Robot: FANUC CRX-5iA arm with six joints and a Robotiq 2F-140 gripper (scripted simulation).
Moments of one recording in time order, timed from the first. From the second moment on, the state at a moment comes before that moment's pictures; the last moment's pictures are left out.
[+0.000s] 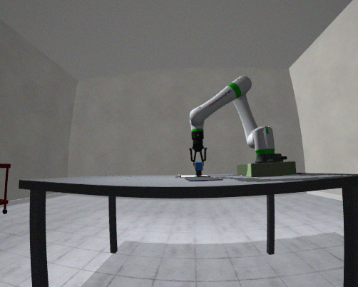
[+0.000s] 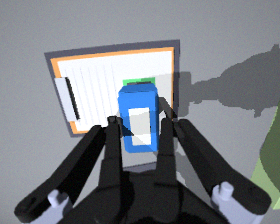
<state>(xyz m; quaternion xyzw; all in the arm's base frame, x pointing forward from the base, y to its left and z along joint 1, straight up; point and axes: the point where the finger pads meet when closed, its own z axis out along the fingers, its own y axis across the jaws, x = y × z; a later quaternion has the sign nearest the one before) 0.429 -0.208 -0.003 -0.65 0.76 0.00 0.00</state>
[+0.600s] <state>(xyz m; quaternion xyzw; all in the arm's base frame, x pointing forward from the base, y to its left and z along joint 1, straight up) 0.431 -0.203 0.032 -0.65 0.76 0.00 0.00</state>
